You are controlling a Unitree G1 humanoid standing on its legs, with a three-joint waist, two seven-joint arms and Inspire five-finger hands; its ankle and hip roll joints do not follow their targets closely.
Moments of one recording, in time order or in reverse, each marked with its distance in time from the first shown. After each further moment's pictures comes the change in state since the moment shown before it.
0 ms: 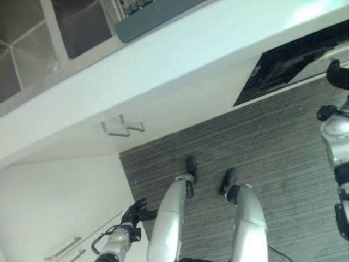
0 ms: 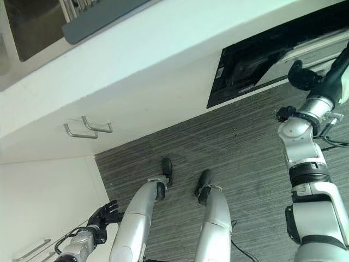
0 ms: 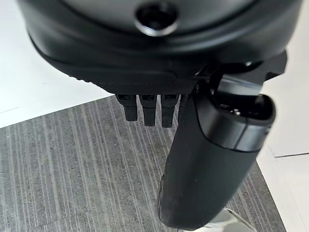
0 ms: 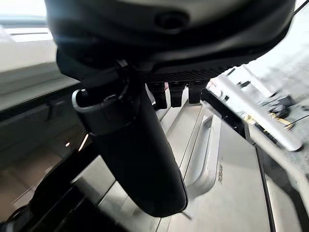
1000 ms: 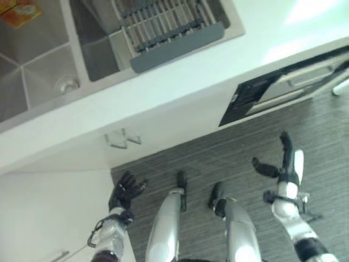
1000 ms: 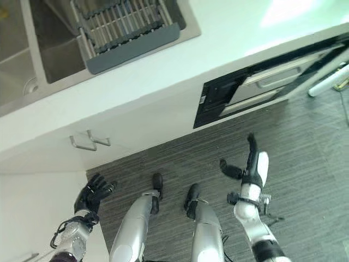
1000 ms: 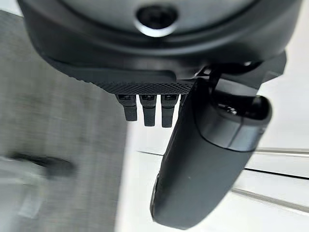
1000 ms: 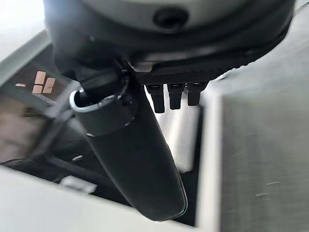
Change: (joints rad) left arm 0.031 -0.021 0.235 -0.208 -0.304 -0.213 -0.050; right arm 0.767 0.340 -0.032 -0.182 -0.077 -0.163 0.148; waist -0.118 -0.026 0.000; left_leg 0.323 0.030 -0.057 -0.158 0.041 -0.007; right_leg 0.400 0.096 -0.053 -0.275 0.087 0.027
